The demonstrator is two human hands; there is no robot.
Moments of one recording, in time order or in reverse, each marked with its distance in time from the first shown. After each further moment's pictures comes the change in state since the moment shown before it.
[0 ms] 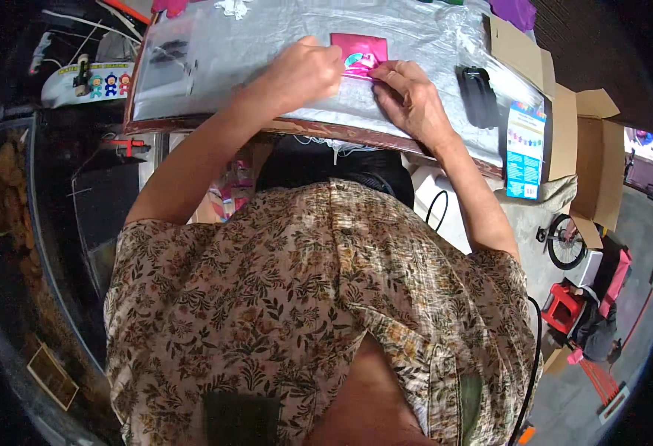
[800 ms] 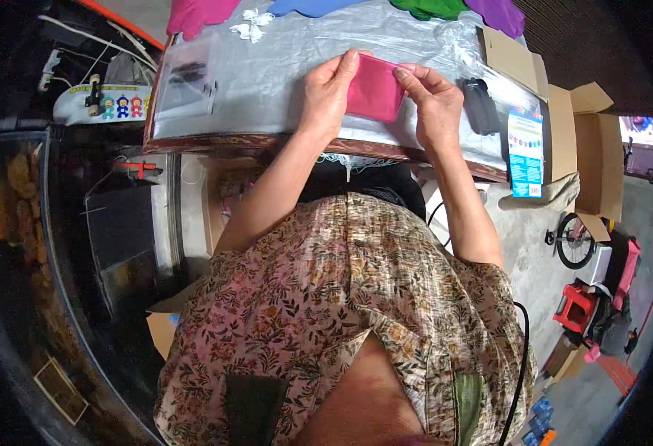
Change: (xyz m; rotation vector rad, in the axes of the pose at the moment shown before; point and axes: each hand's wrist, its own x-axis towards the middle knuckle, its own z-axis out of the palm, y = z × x) left_hand 0.023 0.045 0.014 -1.691 0.615 -0.974; right_hand 0.019 -0.031 0.002 0.848 0.445 0.669
